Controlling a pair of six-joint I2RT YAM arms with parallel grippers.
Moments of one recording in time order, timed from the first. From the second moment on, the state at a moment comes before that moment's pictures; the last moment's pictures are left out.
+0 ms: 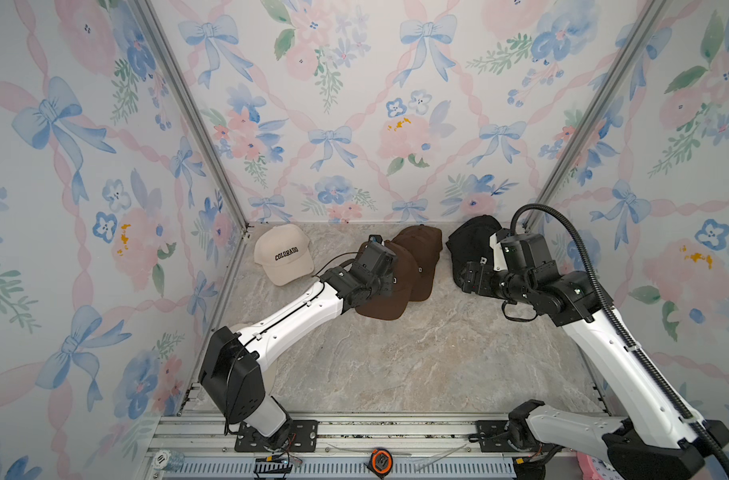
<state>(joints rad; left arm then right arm) -0.75 1.58 1.37 -0.59 -0.25 -0.50 0.46 1.17 1.45 -1.08 0.12 0.51</state>
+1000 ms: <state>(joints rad) -0.77 1.96 1.66 -0.54 -0.22 -0.50 0.15 1.14 1.42 -1.12 -0.02 0.41</state>
